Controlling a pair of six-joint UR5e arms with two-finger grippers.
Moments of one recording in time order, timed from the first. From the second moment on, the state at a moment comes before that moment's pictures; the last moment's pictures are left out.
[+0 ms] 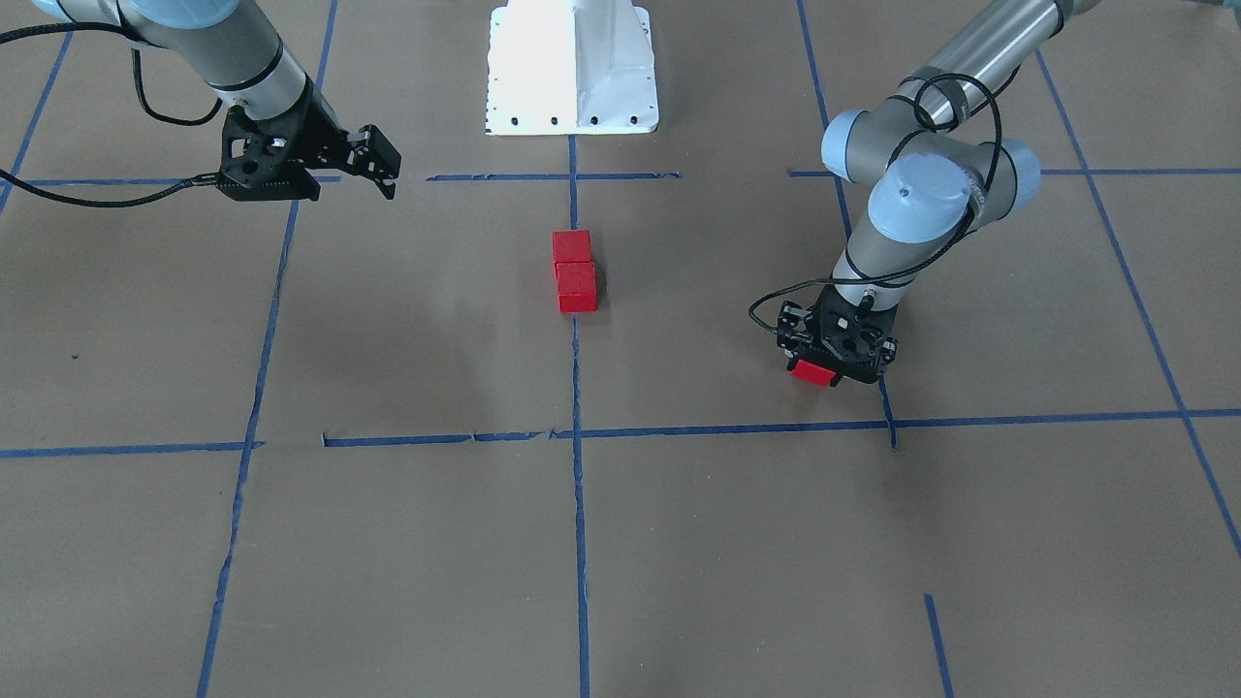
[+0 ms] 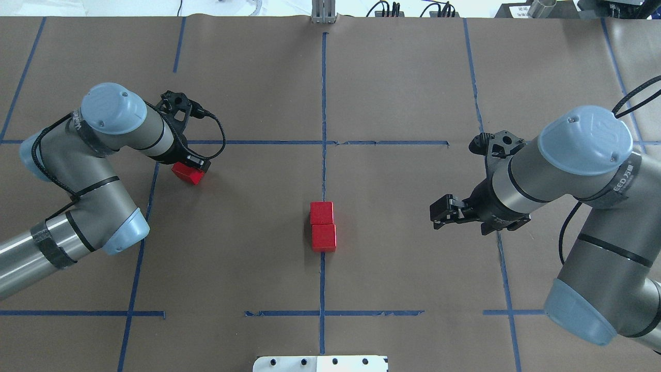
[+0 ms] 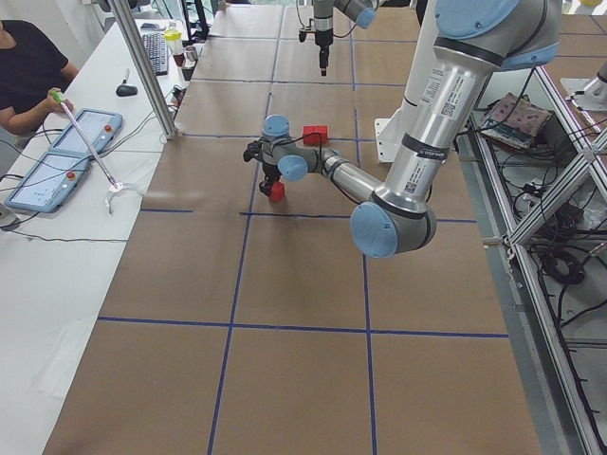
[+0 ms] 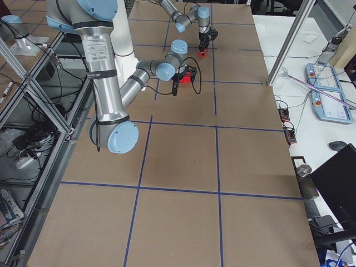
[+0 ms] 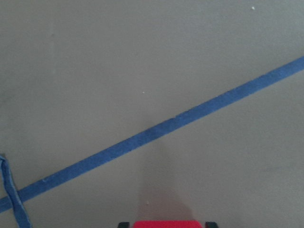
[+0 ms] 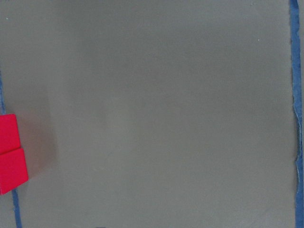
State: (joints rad) left arm -0.73 -2.00 -1.54 -1.95 -1.93 -0.65; right arm 0.63 -1.36 2.12 -1.55 2.11 1.24
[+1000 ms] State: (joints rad) left arm -0.55 -2.15 -1.68 -1.66 -1.74 -1.87; right arm 0.63 -1.35 2.13 -1.55 2.11 1.24
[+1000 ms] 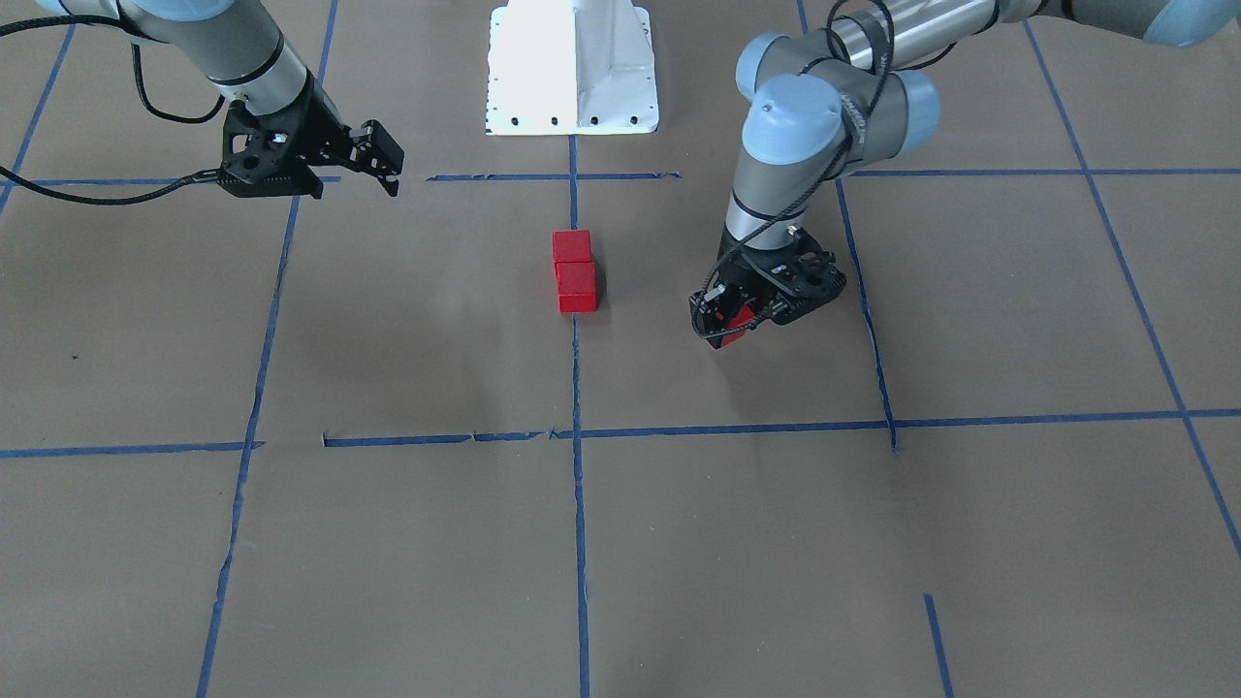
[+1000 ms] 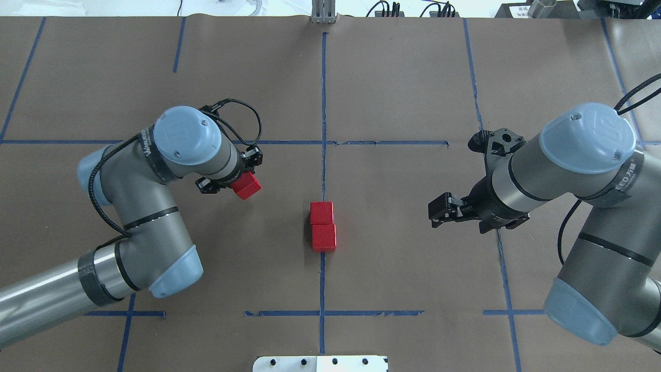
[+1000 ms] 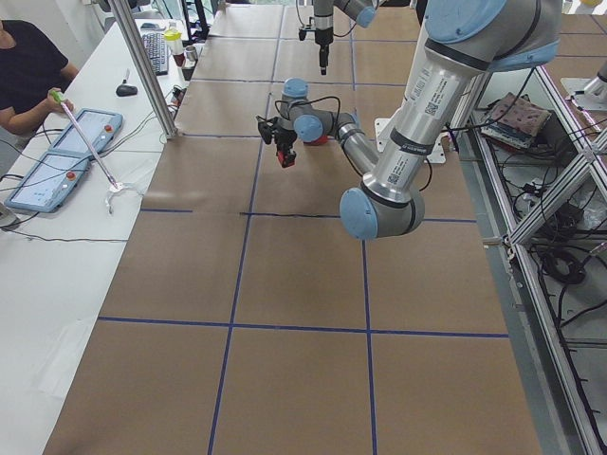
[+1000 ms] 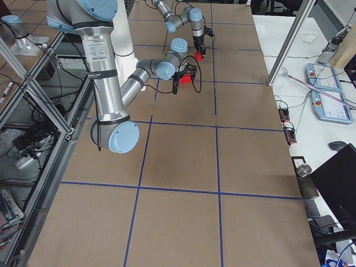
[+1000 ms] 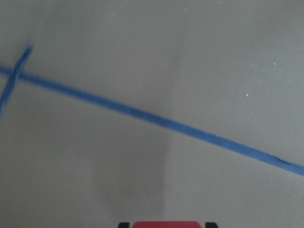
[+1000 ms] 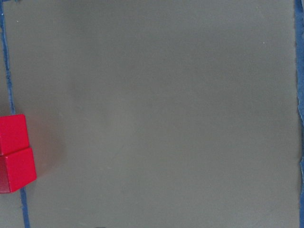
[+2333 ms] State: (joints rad) left arm -0.45 -2.28 -1.65 -1.43 -1.80 -2.73; right arm 0.63 -1.35 2.13 -1.55 2.11 1.25
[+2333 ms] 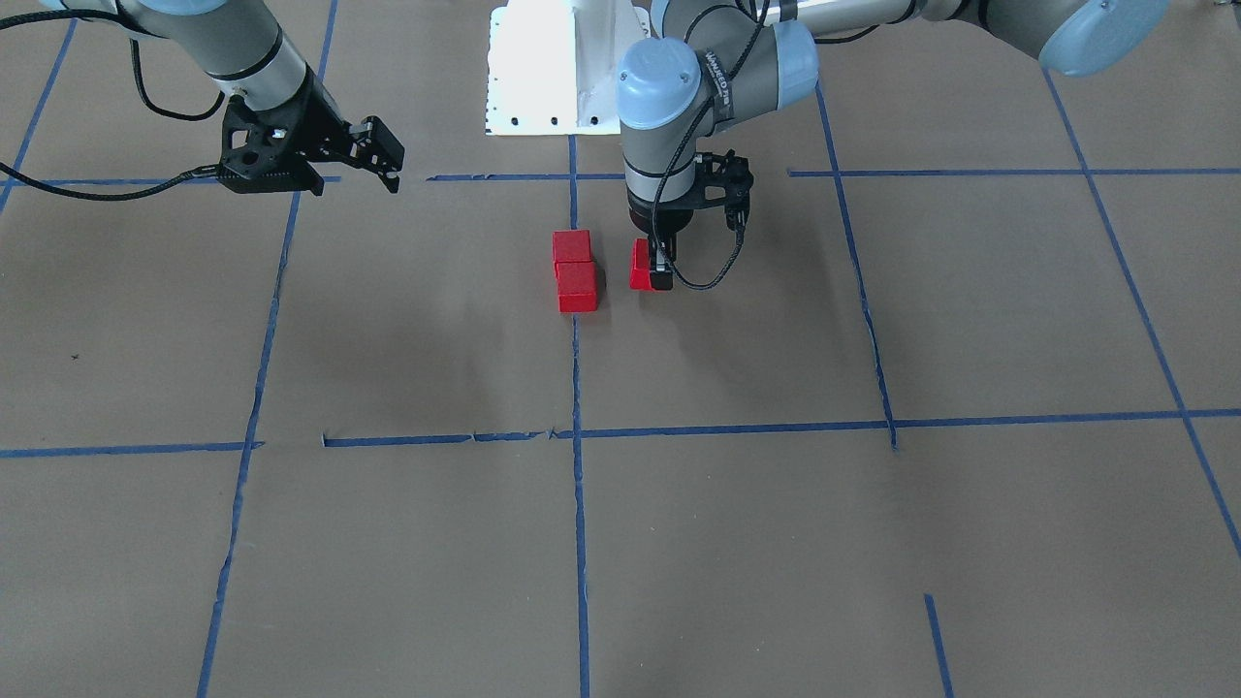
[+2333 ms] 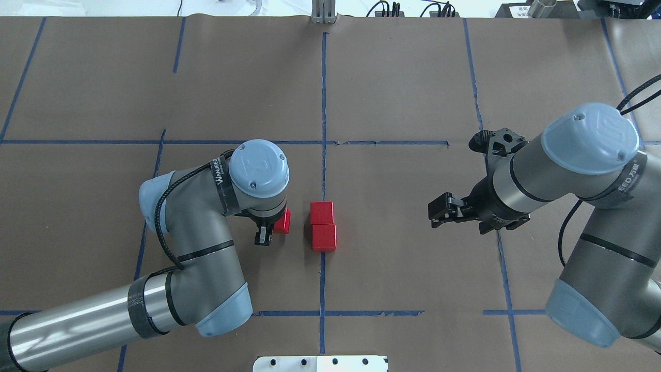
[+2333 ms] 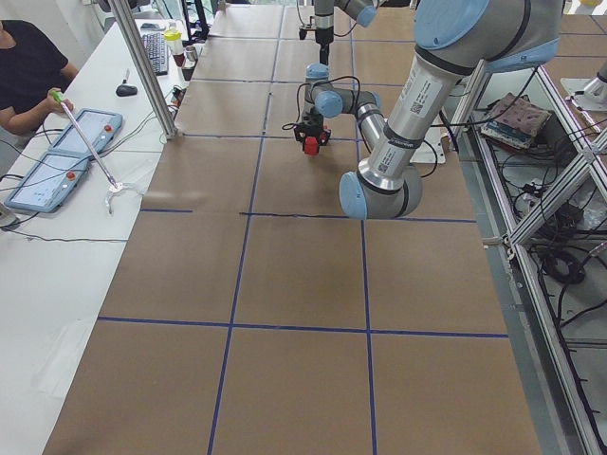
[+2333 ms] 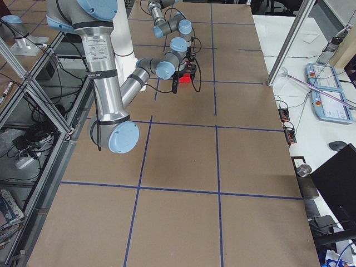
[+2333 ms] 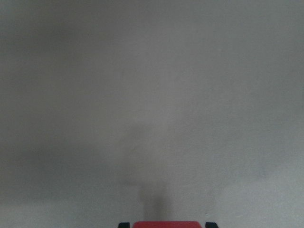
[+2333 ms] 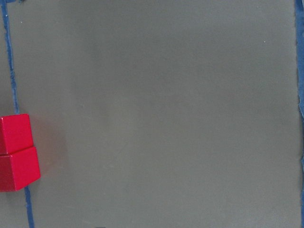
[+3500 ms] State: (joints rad) left arm -0.46 -2.37 -1.54 -1.43 -1.82 -2.85; right arm 0.63 -1.35 2.13 -1.55 2.11 1.25
